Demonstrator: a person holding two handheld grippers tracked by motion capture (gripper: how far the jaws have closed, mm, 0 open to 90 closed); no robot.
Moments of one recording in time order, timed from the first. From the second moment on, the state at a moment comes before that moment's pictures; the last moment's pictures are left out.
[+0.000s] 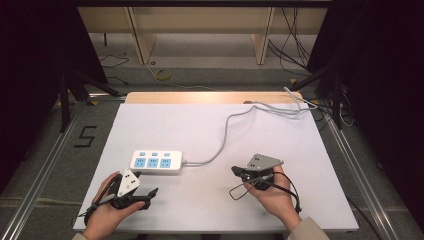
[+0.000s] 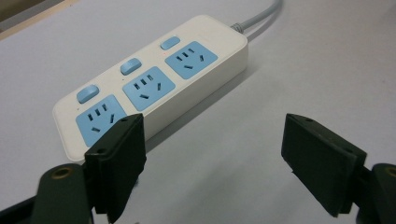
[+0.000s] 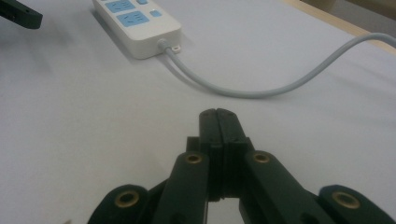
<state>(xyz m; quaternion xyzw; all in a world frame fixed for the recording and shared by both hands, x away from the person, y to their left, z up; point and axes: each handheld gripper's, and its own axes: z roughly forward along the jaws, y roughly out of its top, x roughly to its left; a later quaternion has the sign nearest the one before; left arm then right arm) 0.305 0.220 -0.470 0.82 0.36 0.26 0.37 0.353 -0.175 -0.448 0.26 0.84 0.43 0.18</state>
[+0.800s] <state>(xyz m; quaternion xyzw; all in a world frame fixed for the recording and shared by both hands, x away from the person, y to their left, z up) 0.305 0.219 -0.470 0.82 0.36 0.26 0.36 0.372 -0.130 -0.445 0.24 0.86 0.42 0.17</state>
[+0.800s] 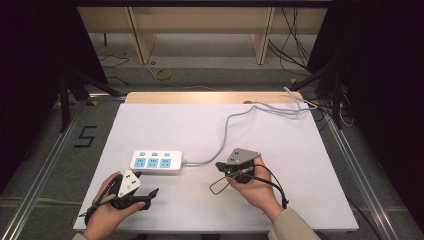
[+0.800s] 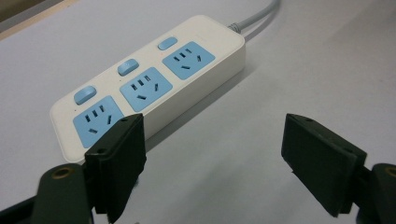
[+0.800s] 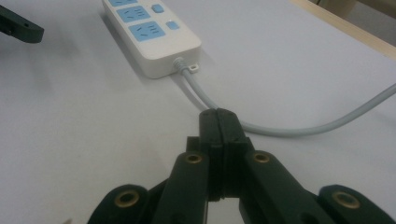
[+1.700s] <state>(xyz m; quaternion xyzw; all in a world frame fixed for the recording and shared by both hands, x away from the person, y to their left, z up) 0.305 0.218 -0.471 0.82 0.35 0.26 0.37 0.396 -0.086 -0.436 0.22 0.87 0.41 0.16</state>
